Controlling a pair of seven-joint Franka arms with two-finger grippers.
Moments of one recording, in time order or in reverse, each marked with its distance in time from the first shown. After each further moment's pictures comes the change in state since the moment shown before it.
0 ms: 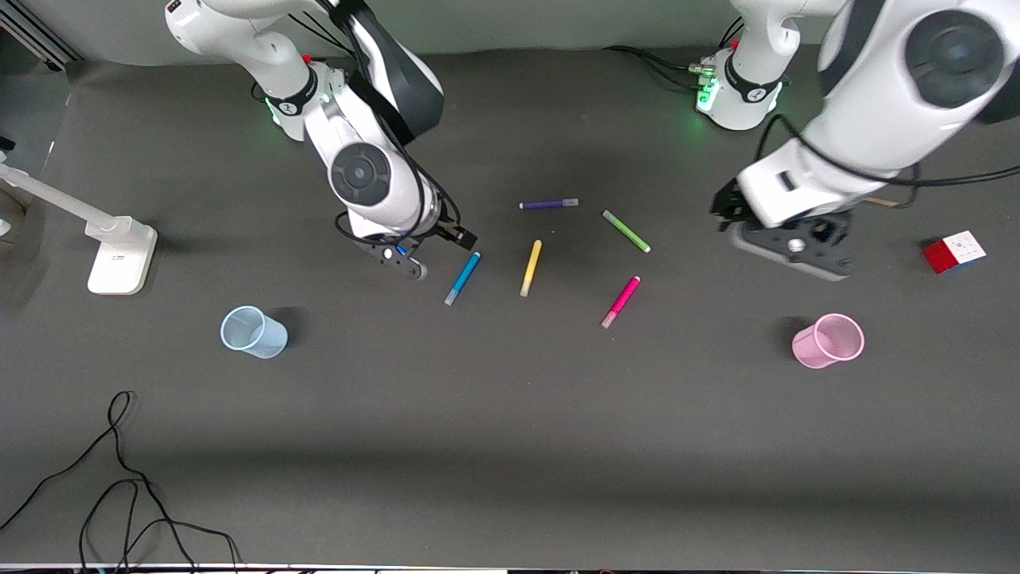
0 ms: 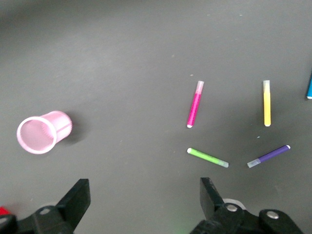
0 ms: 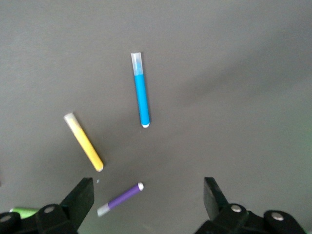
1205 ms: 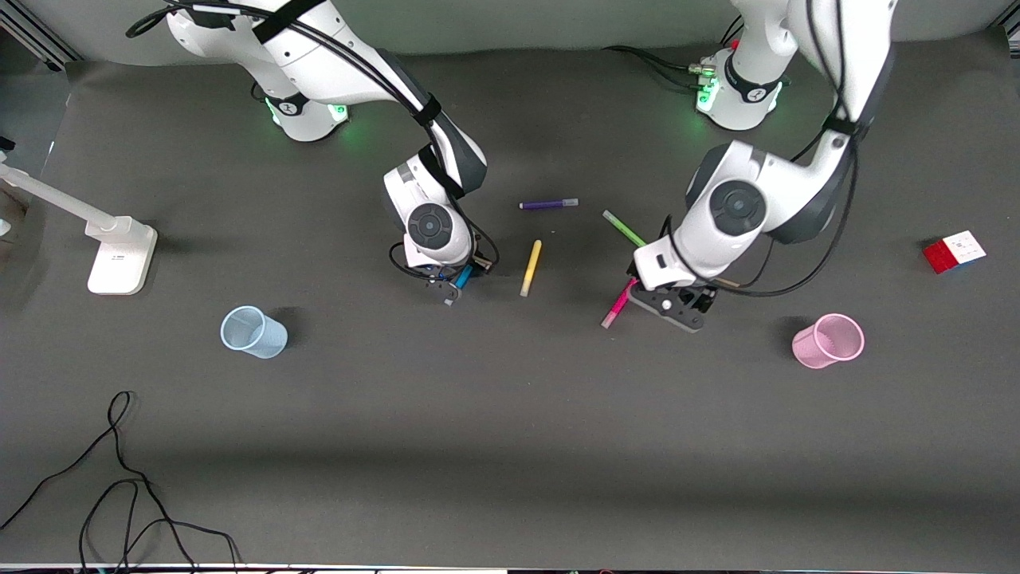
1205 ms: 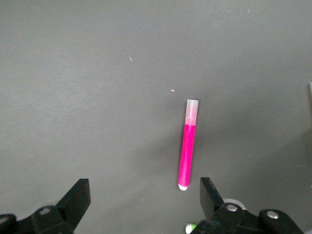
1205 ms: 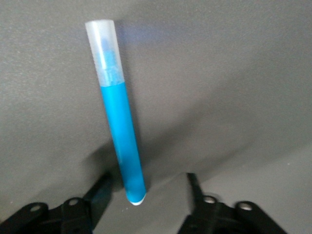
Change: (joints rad) left arm -0.071 0.240 -0.020 -0.429 0.062 0.720 -0.004; right arm 0.092 0.279 0.000 -0.106 0.029 0.380 0.006
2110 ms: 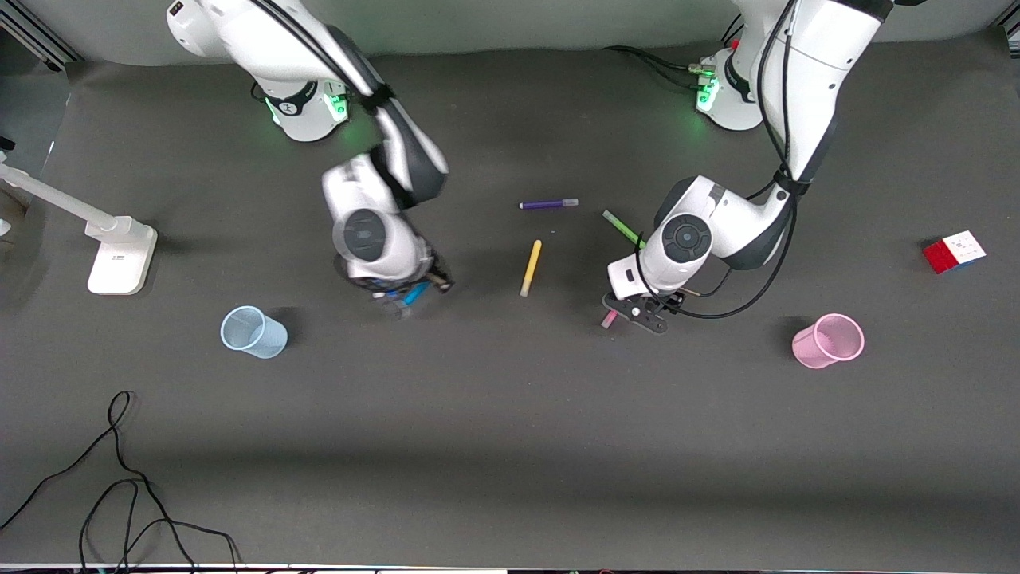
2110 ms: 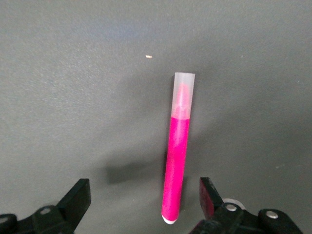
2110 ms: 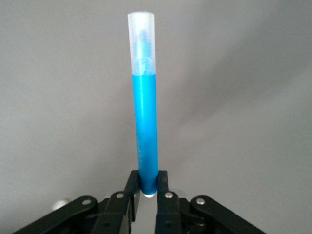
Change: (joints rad) left arm -0.038 0.170 0.002 -0.026 0.081 0.112 -0.095; right arm -0.008 -0.196 -0.243 0.117 0.002 -0.312 -0.001
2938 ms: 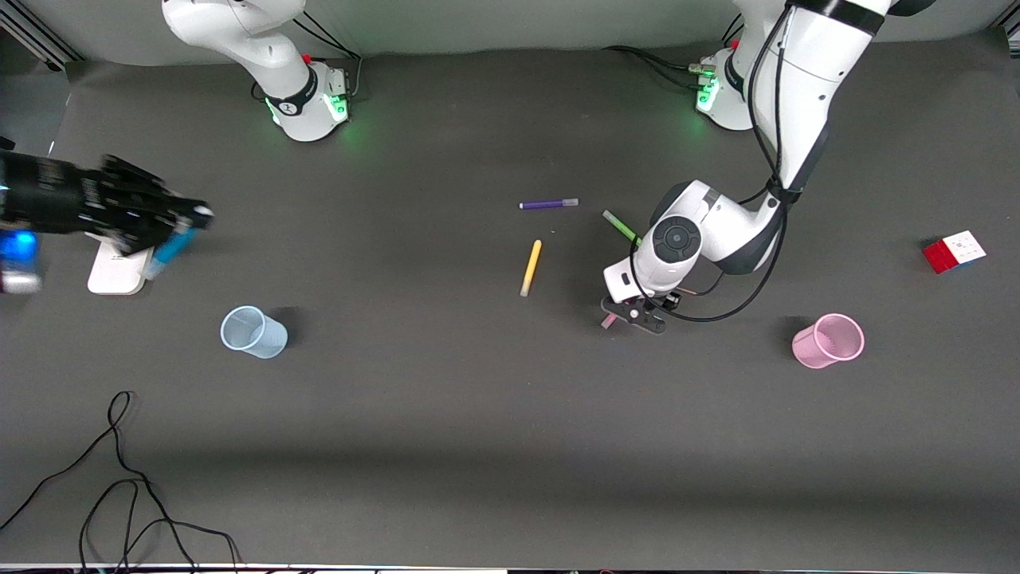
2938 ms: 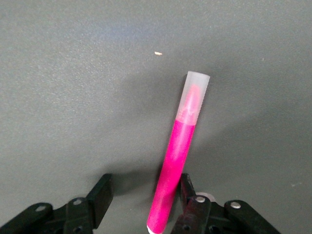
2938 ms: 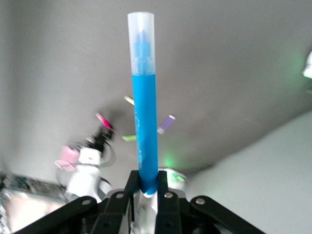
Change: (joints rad) left arm -0.007 0.025 0.002 0.005 0.075 0.018 -0.130; right arm -0.474 -0.130 -0.241 0.569 0.453 -0.978 -0.161
